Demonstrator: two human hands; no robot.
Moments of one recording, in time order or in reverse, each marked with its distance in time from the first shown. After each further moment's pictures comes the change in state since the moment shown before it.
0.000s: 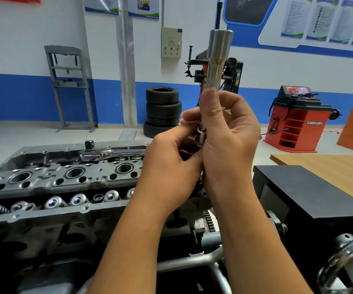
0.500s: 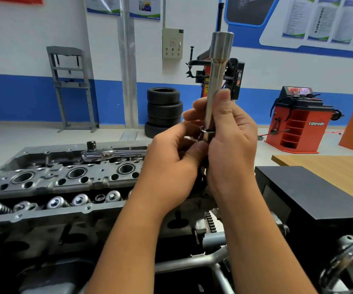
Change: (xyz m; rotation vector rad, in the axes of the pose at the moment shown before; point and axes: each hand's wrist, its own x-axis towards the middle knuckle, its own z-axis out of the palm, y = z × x) left_hand 0.001 -0.004 -0.005 -0.034 -0.044 -0.005; right_hand 0.005 0.005 -0.002 0.008 -0.033 0.084
